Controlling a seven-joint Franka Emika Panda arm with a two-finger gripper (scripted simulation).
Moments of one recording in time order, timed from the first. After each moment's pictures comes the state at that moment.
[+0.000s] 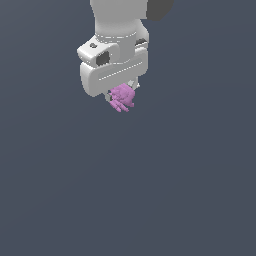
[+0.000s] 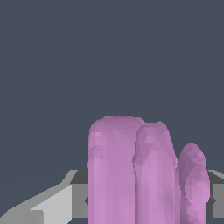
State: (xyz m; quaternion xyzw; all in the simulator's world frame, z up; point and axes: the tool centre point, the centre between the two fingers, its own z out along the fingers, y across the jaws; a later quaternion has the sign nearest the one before) arm -0.036 -0.027 0.357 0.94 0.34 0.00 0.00
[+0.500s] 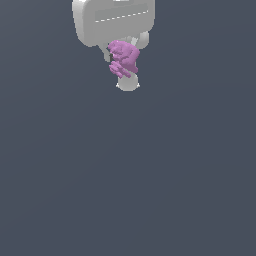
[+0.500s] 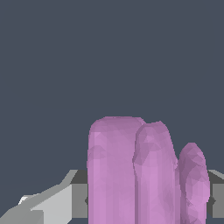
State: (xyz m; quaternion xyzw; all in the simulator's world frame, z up) arm -0.070 -0.019 0.458 0.94 0.34 0.00 0.00
